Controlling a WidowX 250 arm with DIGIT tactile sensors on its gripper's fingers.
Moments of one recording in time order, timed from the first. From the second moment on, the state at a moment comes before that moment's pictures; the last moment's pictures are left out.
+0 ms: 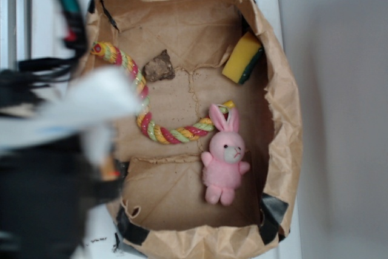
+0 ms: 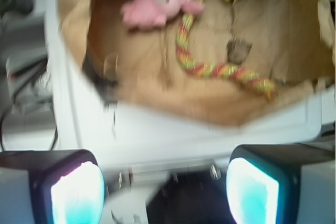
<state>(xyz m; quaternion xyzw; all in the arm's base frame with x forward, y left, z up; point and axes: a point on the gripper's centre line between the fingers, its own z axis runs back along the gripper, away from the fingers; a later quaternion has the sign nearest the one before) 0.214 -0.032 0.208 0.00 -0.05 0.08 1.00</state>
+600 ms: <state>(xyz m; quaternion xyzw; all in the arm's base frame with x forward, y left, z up) 0.272 -0.027 0.155 -0.02 -0.02 0.34 0.94</state>
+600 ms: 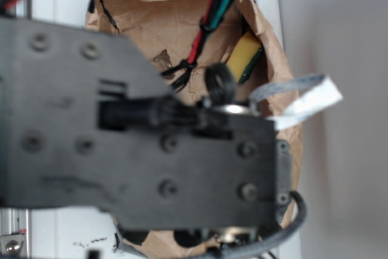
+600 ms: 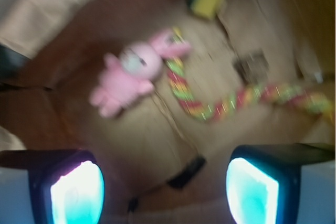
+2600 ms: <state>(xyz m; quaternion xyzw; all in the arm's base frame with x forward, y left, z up) 0.329 -0.022 0.069 -0.15 -0.07 0.45 0.88</state>
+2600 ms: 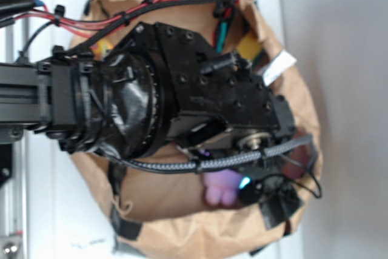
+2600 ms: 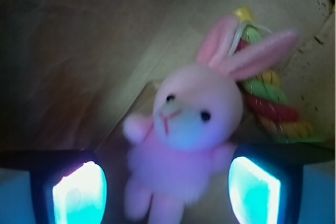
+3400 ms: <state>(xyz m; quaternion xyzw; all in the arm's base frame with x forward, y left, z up) 0.344 -0.005 0.043 -0.04 -0.09 0.43 0.90</state>
